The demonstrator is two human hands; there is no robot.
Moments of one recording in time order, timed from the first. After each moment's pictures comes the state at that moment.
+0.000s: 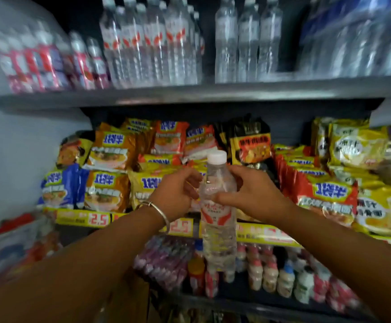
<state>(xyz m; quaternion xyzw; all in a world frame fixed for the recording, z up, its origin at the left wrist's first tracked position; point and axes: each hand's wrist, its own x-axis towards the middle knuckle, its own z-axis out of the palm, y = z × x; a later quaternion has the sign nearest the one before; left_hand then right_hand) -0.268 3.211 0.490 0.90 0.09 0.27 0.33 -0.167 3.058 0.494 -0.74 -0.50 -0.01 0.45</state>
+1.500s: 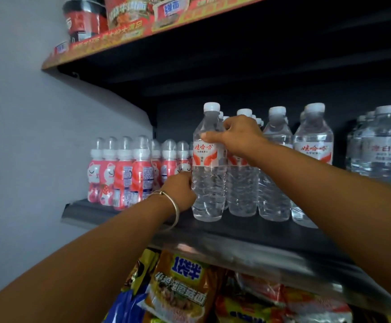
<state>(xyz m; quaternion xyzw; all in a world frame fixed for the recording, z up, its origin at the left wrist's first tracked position) -0.227 3.522 0.735 0.89 0.28 0.33 0.15 -0.119 3.428 0.818 -0.69 -0.52 -0.13 0.49</state>
